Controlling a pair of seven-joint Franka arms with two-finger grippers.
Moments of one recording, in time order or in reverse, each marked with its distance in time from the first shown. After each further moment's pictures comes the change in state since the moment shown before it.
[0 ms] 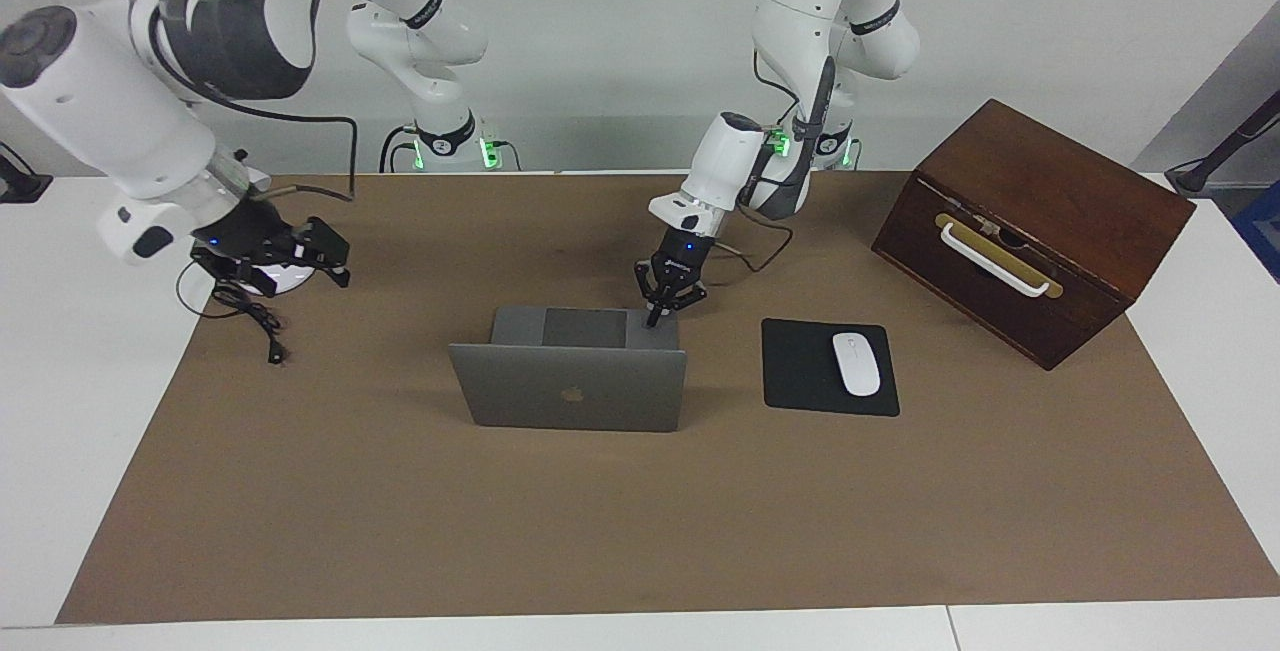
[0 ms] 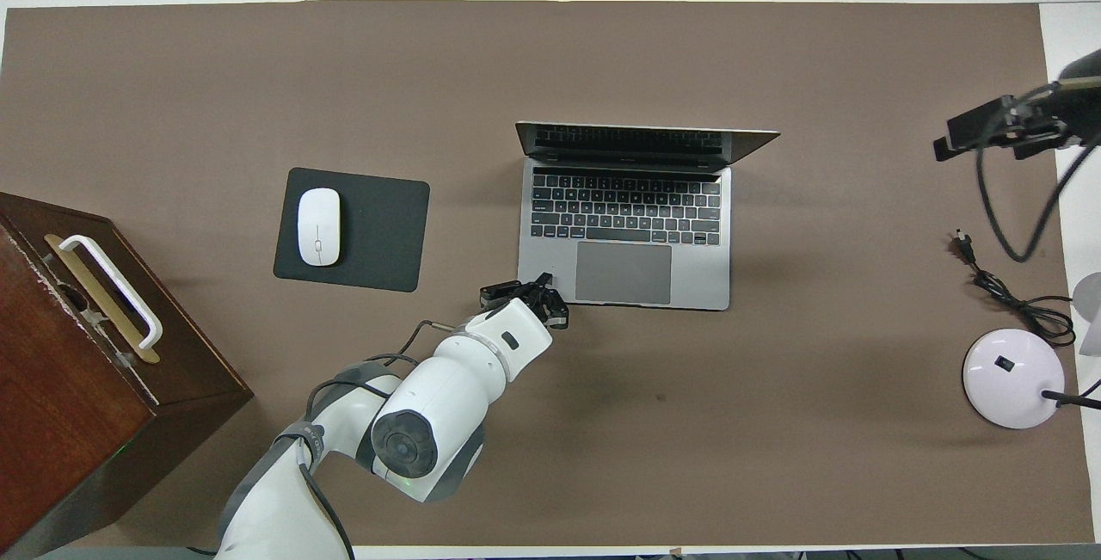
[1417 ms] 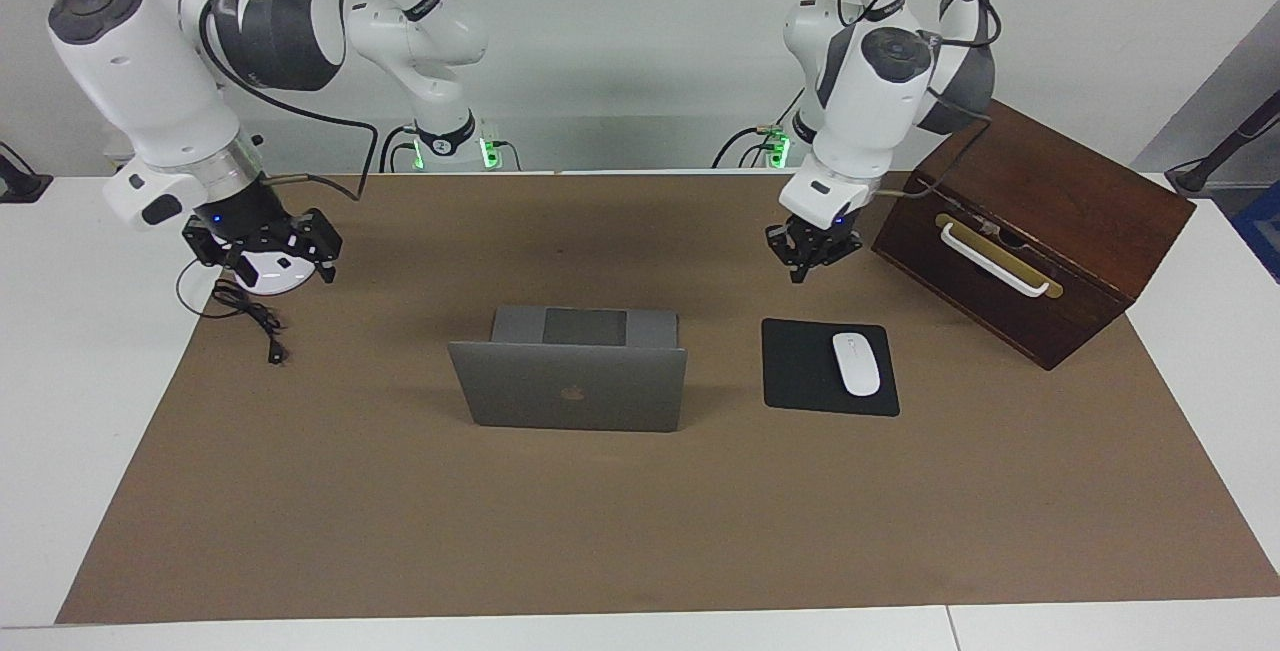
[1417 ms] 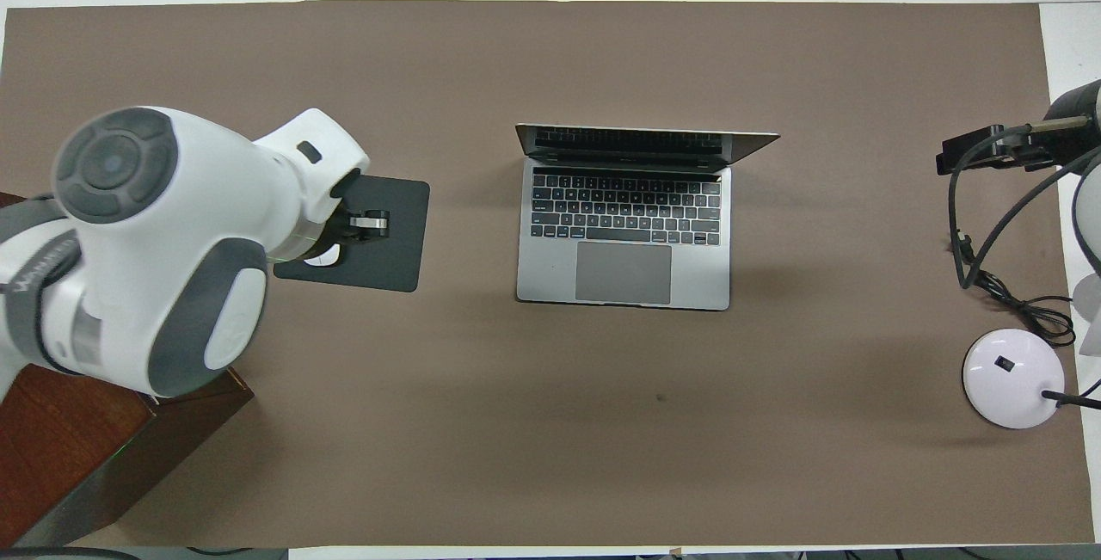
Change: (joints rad) left arm 0.374 -0.274 0.044 0.498 0.113 -1.377 0.109; right arm 0.031 -0.130 0.027 -0.230 -0.106 0.217 0.105
